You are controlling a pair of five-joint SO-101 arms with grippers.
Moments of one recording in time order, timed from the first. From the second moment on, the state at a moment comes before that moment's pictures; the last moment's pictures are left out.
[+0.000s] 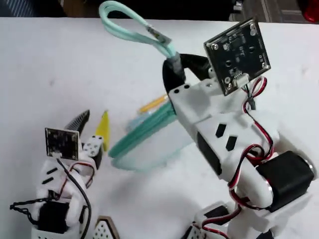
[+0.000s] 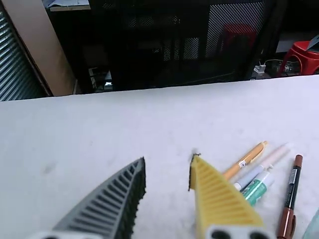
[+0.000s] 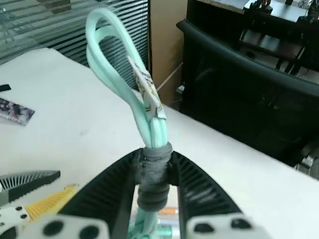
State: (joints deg) left arm 2.2 -103.9 77.7 51.0 1.2; right arm -30.1 -27.6 -34.7 90.9 9.4
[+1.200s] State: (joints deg) left arm 29.1 -103.9 79.7 53.7 -5.1; right arm -39.6 -15.6 -27.8 83.3 9.4
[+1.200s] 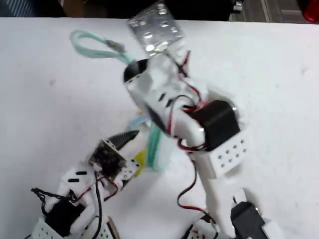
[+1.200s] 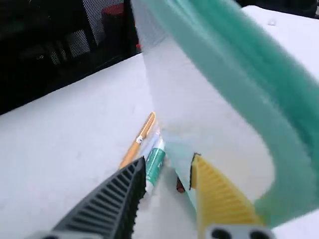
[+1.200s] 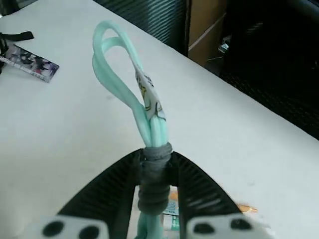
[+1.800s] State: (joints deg) left arm 30.1 -104.7 74.0 51.3 -11.2; right arm -52.1 -9.5 -43.4 96.5 13.5
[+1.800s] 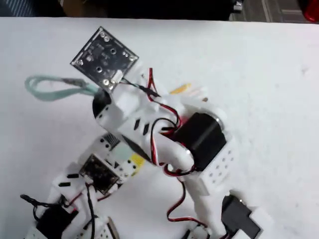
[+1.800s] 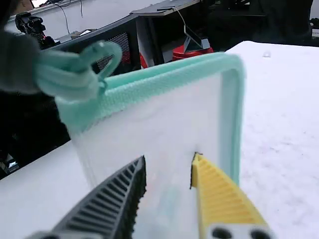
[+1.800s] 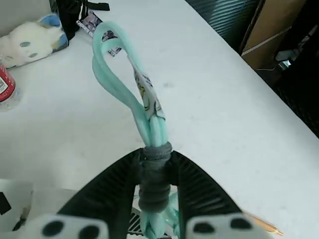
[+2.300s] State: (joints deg) left arm 19.7 -104.9 60.9 69.1 -6.2; right arm -48.6 -15.2 -34.8 97.2 13.5
